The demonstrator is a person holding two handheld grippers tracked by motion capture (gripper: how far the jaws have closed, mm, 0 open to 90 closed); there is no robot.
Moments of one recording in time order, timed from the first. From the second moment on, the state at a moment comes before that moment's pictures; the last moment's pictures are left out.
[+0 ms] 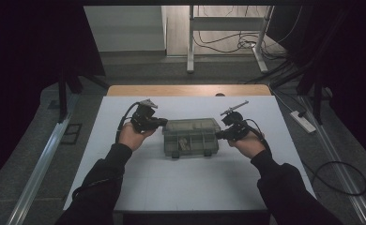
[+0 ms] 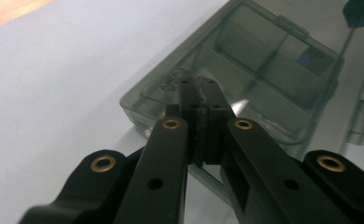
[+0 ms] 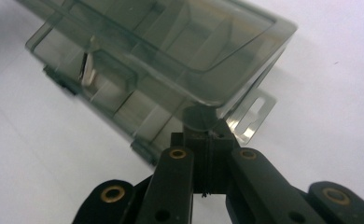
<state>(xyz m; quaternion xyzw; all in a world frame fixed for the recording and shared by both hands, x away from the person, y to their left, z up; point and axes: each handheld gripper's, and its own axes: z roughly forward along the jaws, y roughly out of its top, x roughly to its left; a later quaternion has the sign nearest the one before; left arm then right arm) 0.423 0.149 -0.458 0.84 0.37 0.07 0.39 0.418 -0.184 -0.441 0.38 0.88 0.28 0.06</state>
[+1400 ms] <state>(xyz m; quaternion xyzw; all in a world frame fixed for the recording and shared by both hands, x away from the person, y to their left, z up) 0.362 0.127 -0.486 0.84 0.39 0.04 0.37 0.402 -0.185 -0.462 0.34 0.89 0.30 0.08</state>
